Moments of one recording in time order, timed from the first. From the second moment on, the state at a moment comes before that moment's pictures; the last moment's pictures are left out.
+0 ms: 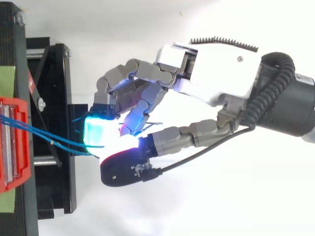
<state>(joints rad) 0.17 -2.22 -1.26 -2.78 -1.12 -0.09</state>
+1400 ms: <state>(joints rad) 0.17 -2.23 -1.26 -2.78 -1.13 -0.11</state>
